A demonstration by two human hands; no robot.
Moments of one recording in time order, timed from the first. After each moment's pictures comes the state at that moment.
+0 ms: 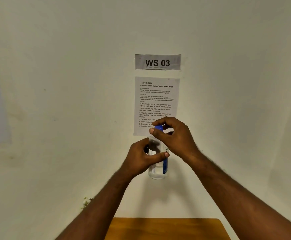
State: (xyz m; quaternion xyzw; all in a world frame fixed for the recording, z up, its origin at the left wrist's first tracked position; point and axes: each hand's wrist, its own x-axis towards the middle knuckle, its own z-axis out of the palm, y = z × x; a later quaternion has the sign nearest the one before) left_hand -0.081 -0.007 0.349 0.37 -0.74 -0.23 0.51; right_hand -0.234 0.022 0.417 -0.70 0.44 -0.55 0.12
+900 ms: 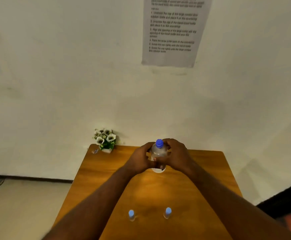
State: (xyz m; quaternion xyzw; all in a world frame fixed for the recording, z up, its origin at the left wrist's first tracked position) left_hand -0.054 0.016 0.103 0.49 -0.70 -0.42 0.31; right_hand -0.236 0.023 0.134 -0.70 0.59 -0.28 0.29
